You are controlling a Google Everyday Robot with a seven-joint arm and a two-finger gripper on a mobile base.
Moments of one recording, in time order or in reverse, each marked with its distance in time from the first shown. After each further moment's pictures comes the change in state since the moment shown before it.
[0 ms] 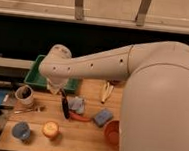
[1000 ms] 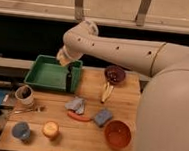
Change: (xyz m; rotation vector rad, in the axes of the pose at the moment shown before) arm -0.066 -0.116 -0.046 -0.011 -0.231 0.157
